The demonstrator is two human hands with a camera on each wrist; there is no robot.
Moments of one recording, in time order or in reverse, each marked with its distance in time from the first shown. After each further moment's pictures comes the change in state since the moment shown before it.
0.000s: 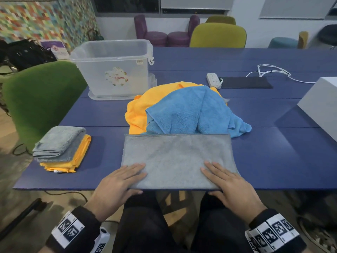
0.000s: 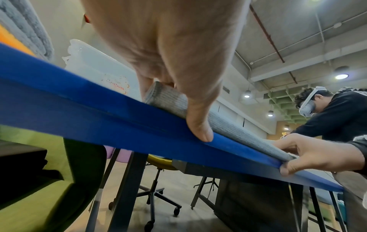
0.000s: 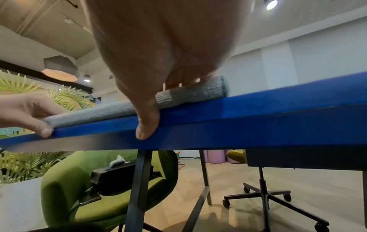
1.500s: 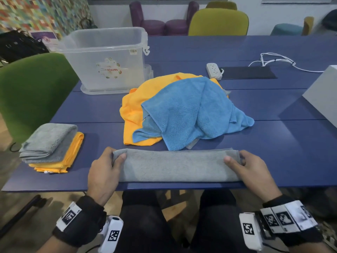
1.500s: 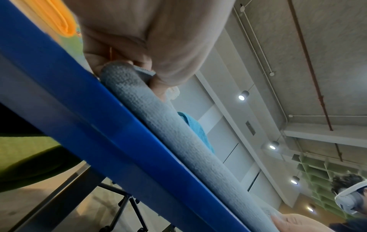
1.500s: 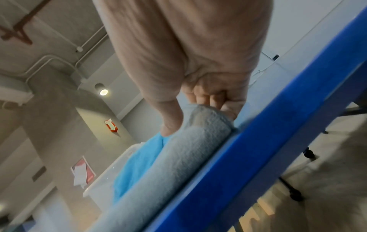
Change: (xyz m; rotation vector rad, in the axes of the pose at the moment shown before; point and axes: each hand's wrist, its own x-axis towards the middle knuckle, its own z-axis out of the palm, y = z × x) left_hand 0.037 -0.001 -0.003 -0.324 0.351 -0.729; right_hand 0.024 0.027 -0.036 0.564 0.167 0.656
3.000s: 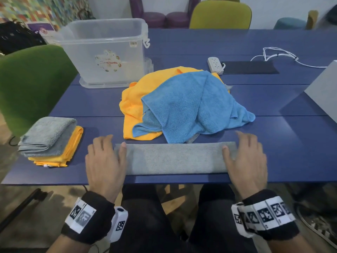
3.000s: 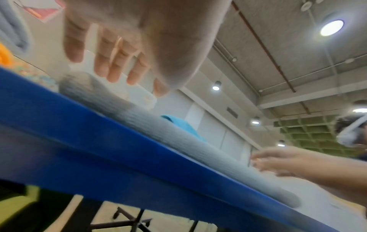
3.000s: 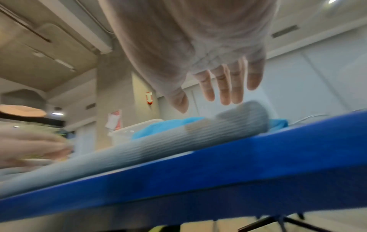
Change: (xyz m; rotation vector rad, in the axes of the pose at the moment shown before) left_hand -0.012 0.029 0.002 0.370 0.209 0.089; right_hand -0.012 -0.038 0.022 -0.426 0.330 -0.076
